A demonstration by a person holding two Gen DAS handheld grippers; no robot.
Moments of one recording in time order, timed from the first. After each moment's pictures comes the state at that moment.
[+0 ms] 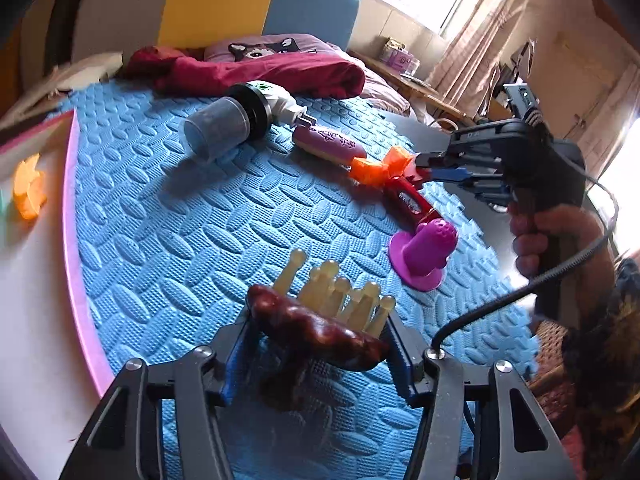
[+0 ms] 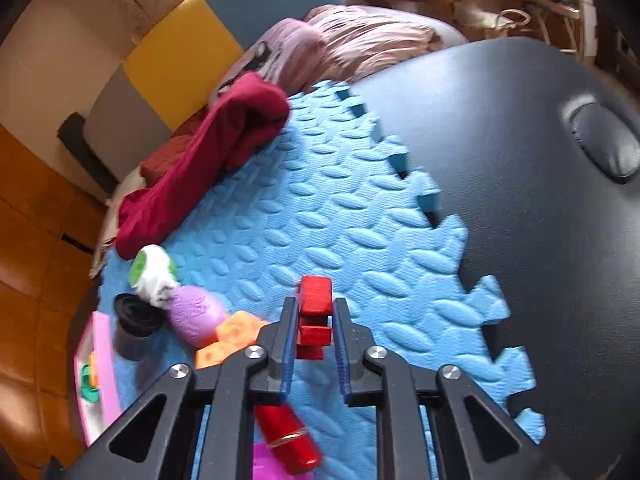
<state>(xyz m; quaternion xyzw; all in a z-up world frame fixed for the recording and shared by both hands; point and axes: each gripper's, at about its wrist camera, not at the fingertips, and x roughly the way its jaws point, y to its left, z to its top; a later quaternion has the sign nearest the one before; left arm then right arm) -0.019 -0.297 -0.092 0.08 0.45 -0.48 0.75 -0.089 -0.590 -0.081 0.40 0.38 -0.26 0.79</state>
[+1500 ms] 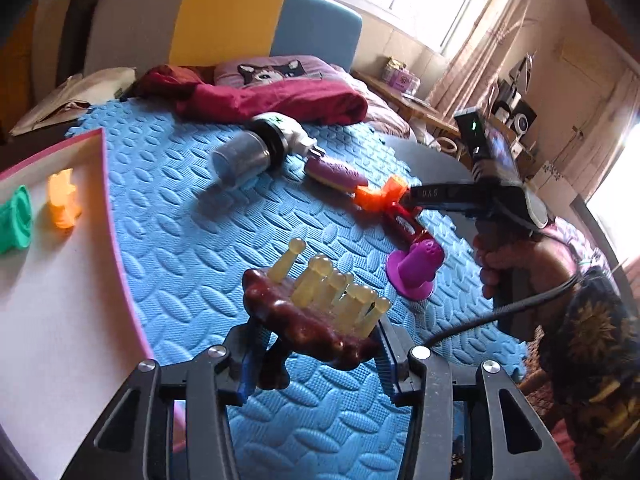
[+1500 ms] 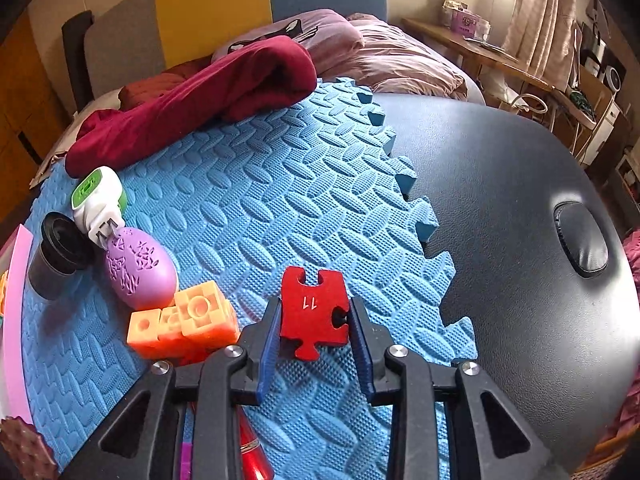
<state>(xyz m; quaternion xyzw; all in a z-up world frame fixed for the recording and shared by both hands) -0.014 -0.263 -0.060 0.04 0.43 -0.48 0.76 -0.048 -0.561 -0.093 0.19 0.47 -0.29 0.81</state>
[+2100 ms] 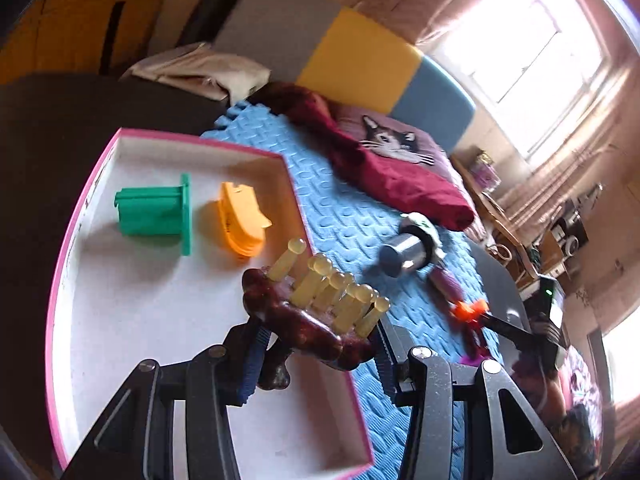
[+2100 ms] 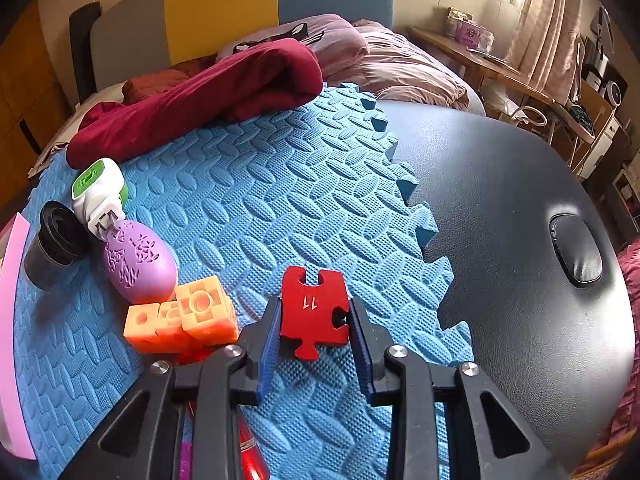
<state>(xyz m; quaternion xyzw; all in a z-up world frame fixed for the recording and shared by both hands) 0.090 -0.171 -0.053 -0.11 0.46 -0.33 0.82 -0.048 -0.556 -0.092 0.17 0.47 -0.29 0.81</state>
